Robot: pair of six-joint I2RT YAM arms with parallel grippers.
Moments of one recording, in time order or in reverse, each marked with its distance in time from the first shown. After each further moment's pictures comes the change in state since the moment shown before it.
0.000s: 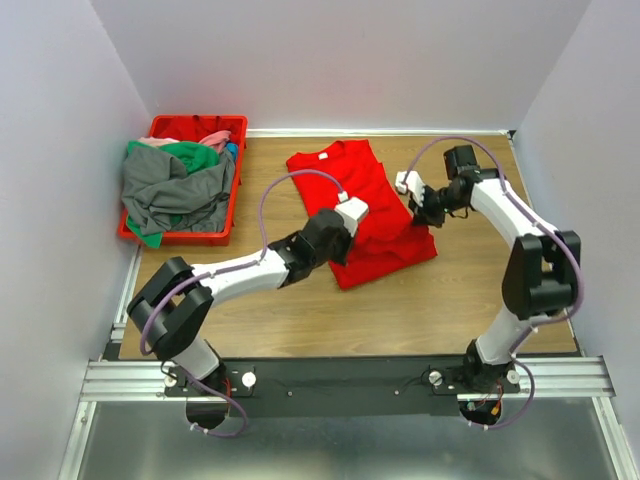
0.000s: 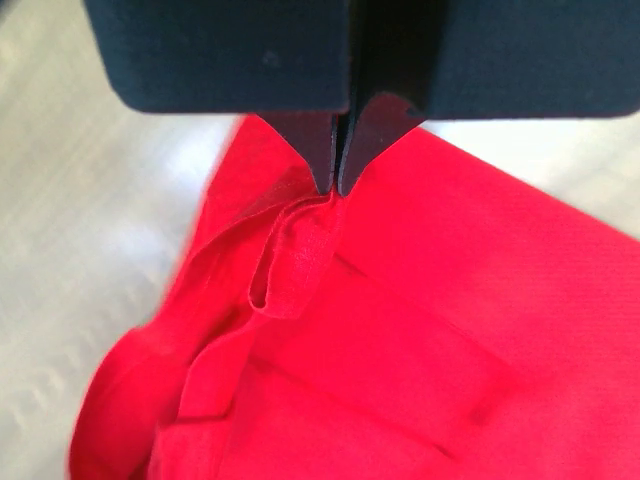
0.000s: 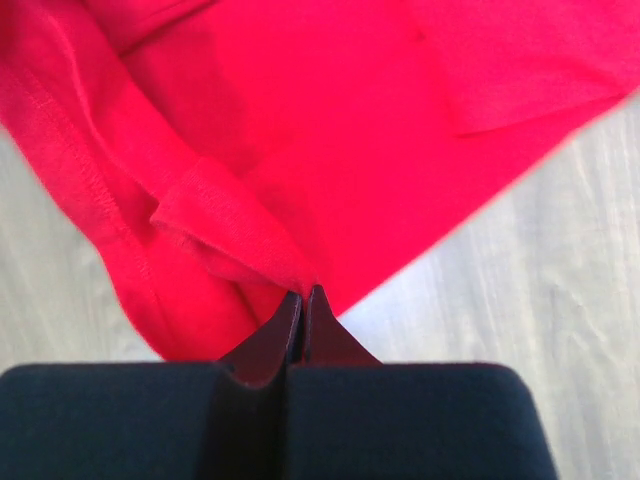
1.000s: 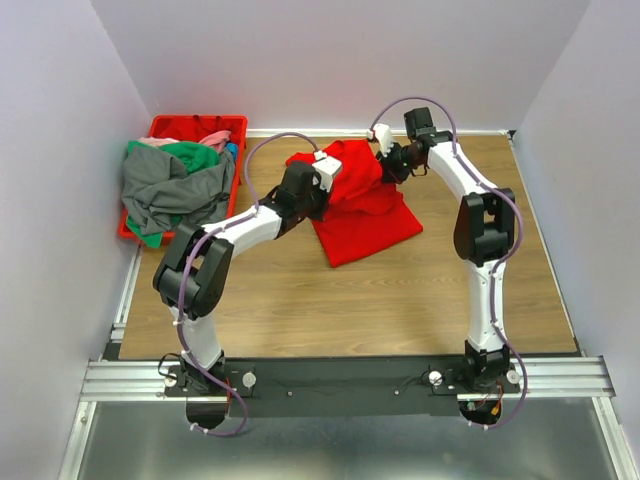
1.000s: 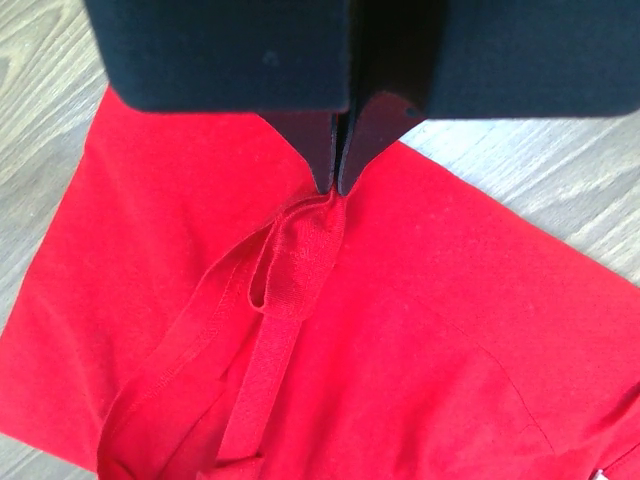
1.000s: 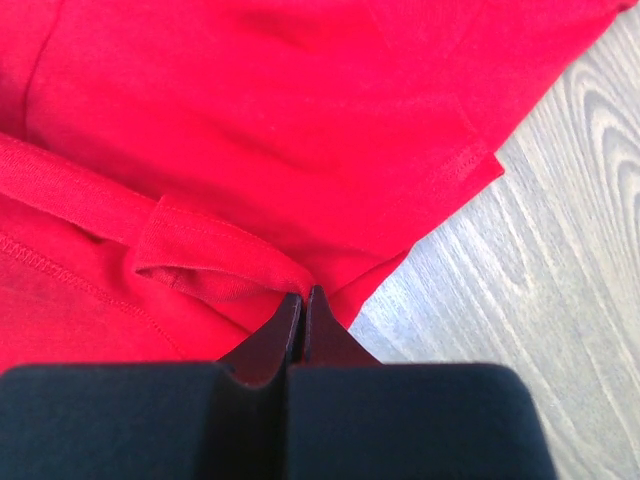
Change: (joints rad) left arm 0.359 0.267 0.294 -0.054 0.216 0.175; right arm 0.102 0.632 0.780 0.061 0.137 0.445
